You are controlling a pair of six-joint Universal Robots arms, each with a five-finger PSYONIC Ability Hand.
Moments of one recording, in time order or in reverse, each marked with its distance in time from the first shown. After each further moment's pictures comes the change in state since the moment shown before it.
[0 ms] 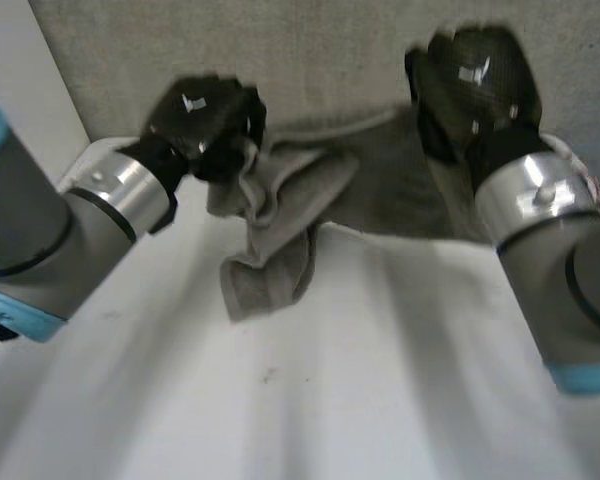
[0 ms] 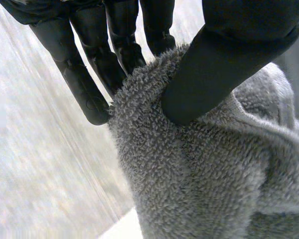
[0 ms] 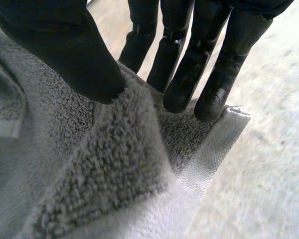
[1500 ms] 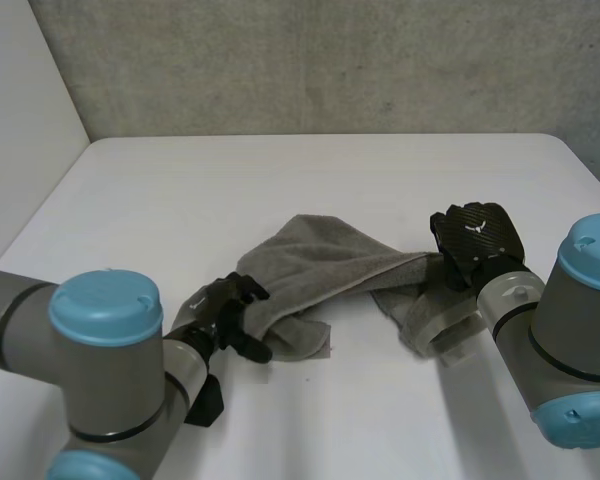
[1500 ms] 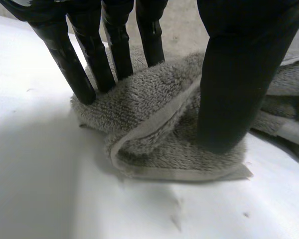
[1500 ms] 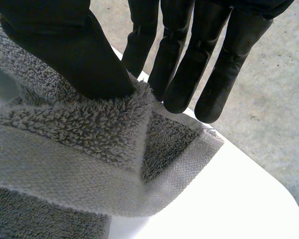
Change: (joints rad) left arm -0.196 -0.170 -0.337 -0.038 -0.482 -0.684; right arm -0.121 0.227 0.198 0.079 0.042 0.031; left_hand -0.640 -0.688 -0.684 -0.697 -0.653; right_hand 0.002 0.000 0.001 0.000 0.023
